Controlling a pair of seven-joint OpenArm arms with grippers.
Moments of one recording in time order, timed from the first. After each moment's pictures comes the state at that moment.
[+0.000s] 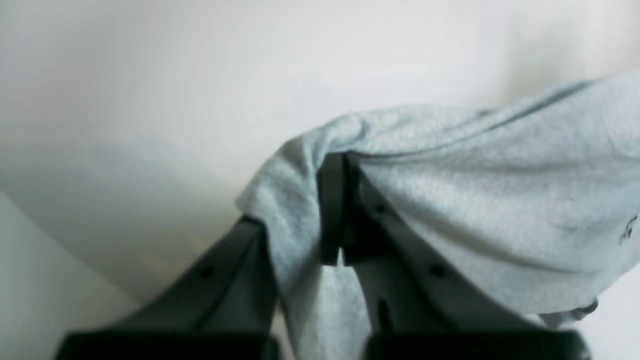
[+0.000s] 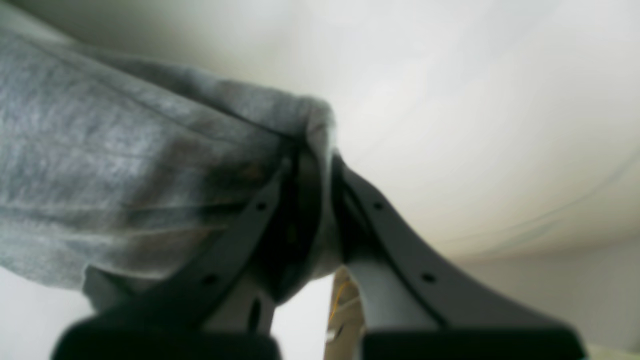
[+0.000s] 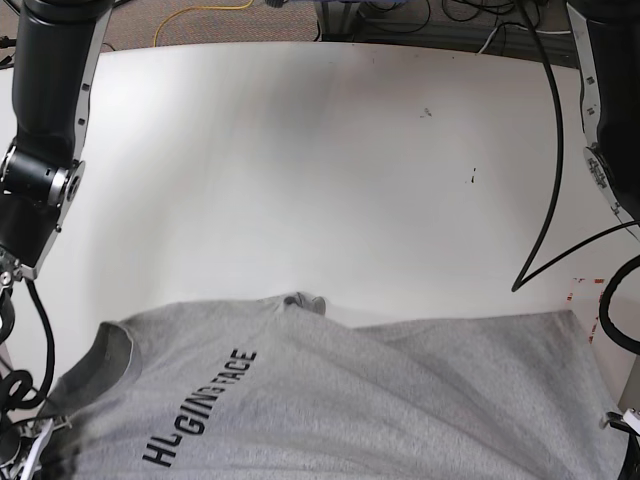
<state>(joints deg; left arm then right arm) -52.5 -30.1 -13.7 98.8 -42.5 -31.4 62.7 57.5 29.9 4.9 85.8 8.0 41.5 -66.6</state>
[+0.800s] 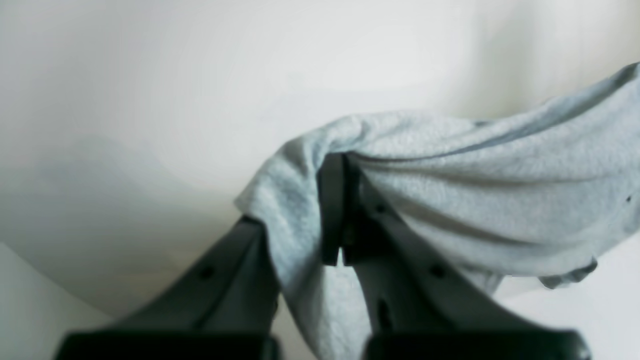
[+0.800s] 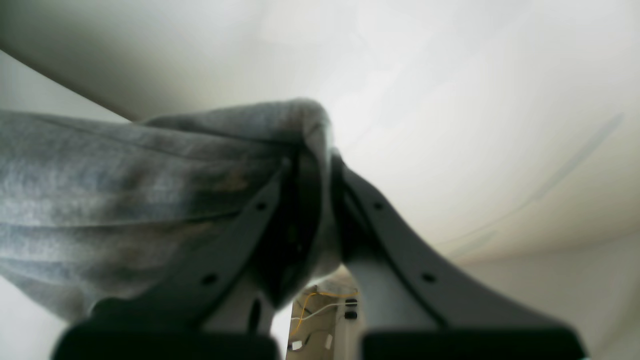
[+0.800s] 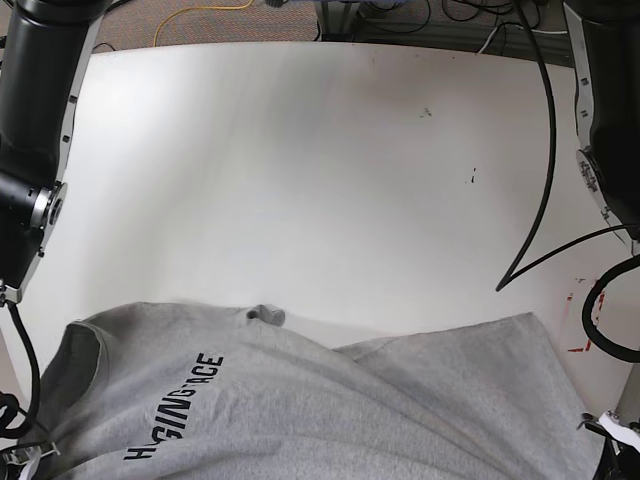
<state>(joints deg) -52.1 -28.0 -11.2 98.8 -42.5 -31.6 62.7 64.2 31.5 0.3 86.9 8.2 41.4 -69.5</state>
